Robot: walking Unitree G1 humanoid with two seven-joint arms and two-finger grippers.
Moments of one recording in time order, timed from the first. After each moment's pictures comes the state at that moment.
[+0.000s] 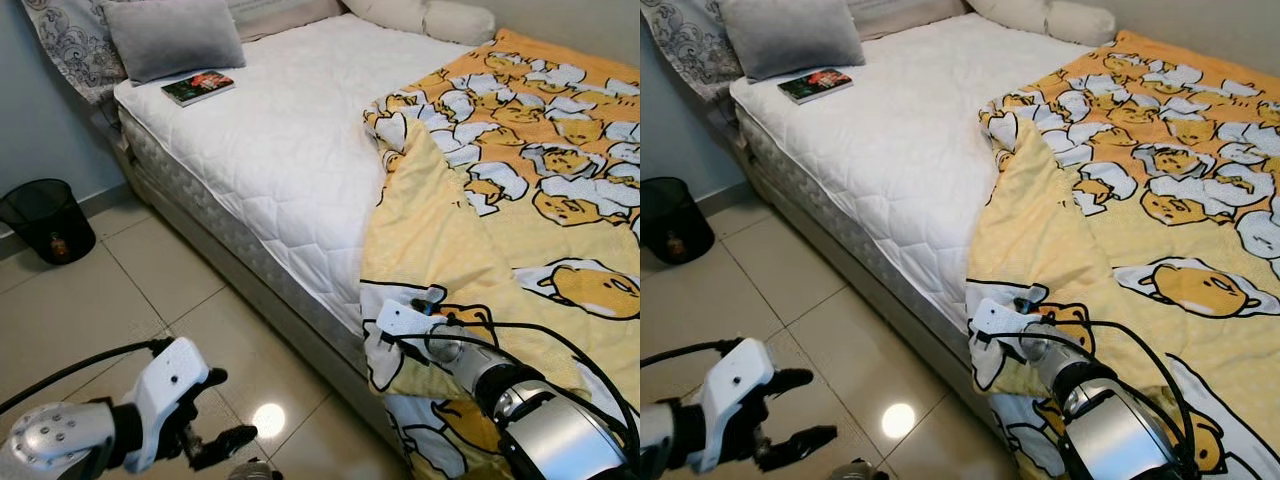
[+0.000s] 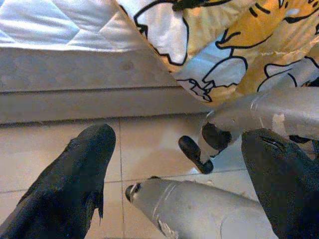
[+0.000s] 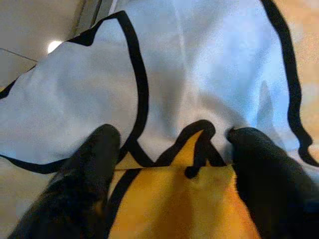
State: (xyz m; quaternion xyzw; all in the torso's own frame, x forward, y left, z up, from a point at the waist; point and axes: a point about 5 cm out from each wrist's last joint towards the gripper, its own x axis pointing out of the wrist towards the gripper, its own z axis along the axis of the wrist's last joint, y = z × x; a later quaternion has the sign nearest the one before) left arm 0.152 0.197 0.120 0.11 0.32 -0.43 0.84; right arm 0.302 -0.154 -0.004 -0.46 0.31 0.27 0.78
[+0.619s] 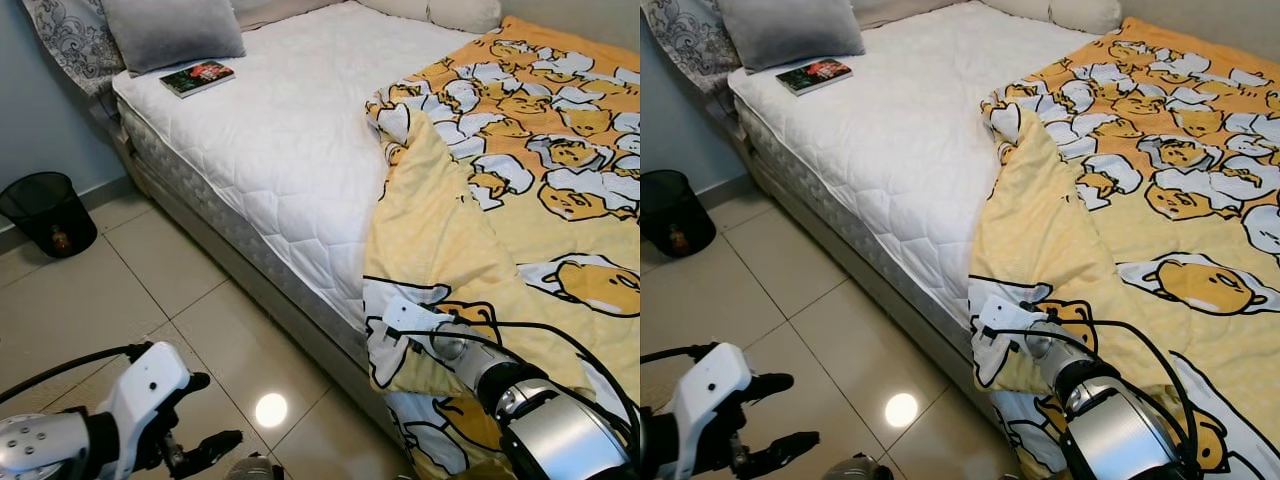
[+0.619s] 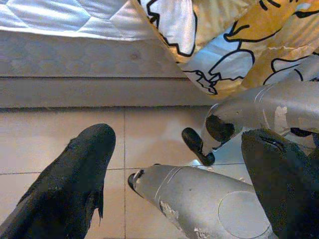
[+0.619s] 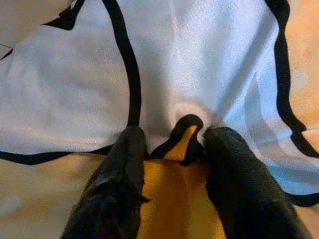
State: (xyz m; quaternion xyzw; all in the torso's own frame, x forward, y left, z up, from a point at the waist) left arm 0.142 0.207 0.132 0.12 0.33 -0.40 0.84; right arm 0.304 -0.162 -0.002 -0.47 0.32 0.24 0.79
